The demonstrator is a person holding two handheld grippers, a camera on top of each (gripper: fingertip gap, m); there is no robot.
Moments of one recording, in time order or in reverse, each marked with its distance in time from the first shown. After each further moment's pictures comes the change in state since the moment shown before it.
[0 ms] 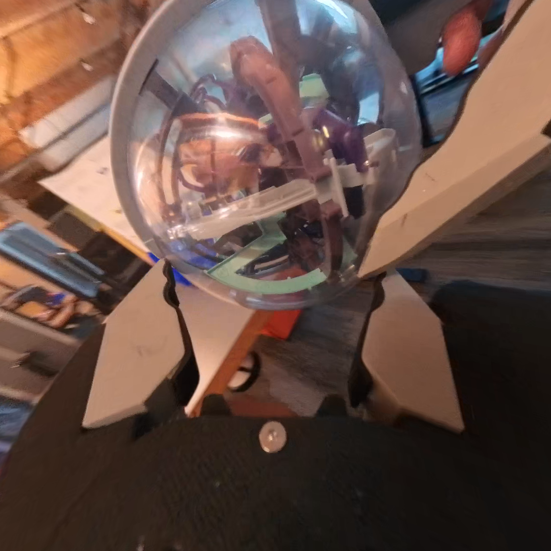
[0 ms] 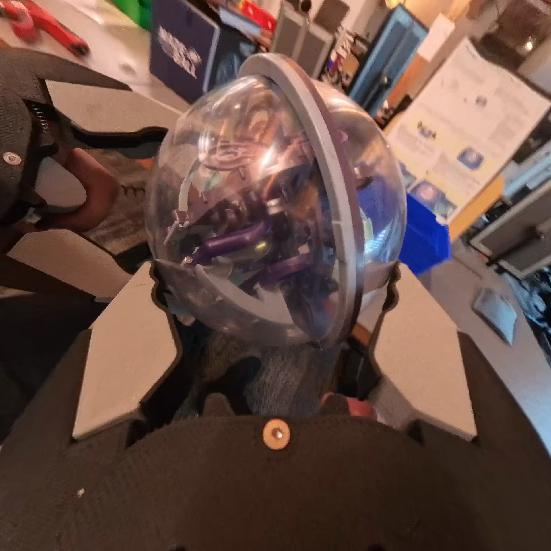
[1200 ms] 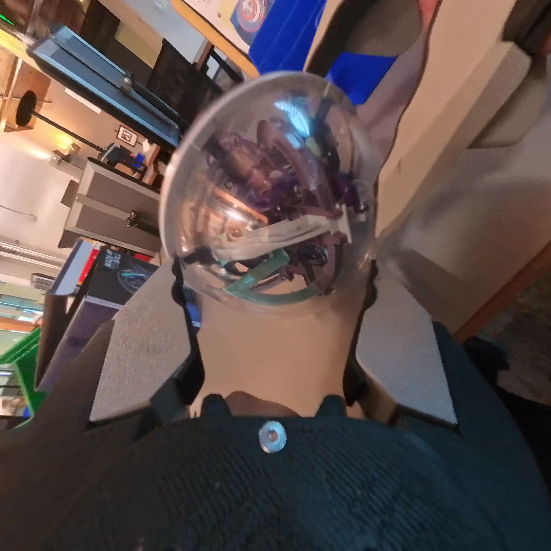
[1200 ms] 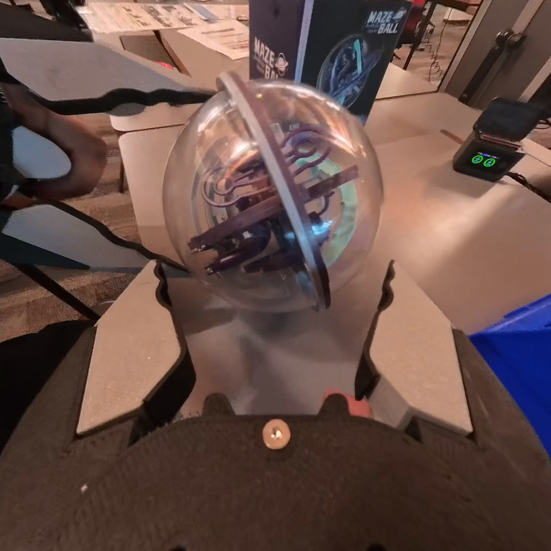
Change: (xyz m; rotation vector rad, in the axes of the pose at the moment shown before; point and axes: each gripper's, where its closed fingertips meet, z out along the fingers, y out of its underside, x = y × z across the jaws) left arm -0.221 0.197 0.051 -0.545 -0.243 0.103; right arm -0.025 -0.037 0.318 0.045 -0.678 0.124
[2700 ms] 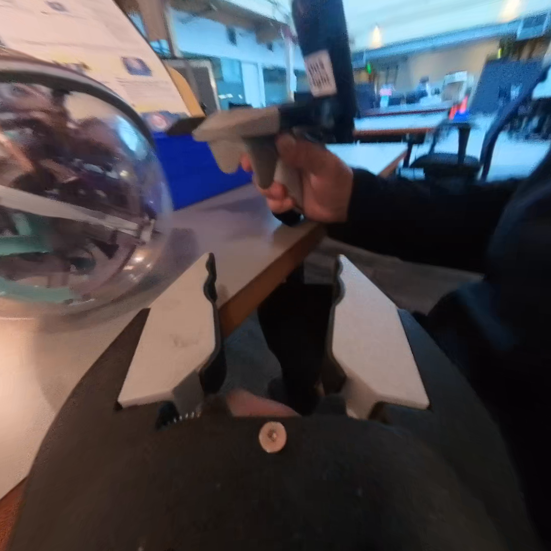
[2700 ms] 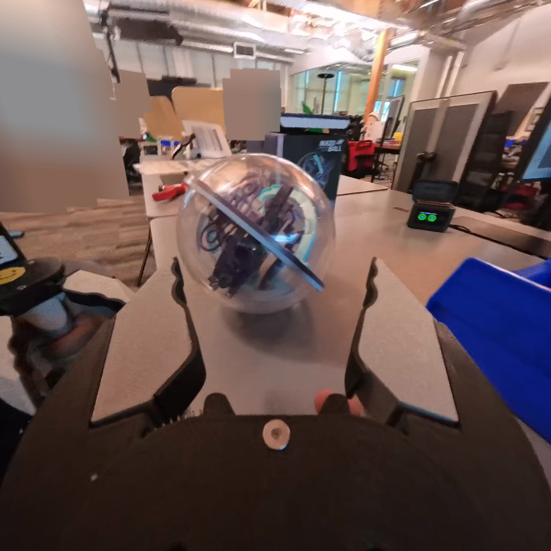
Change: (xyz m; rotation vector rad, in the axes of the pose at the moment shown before) left arm 0.142 -0.045 -0.064 0.601 0.515 -0.589; right arm 0.019 0.005 -0.068 0.423 0.022 0.073
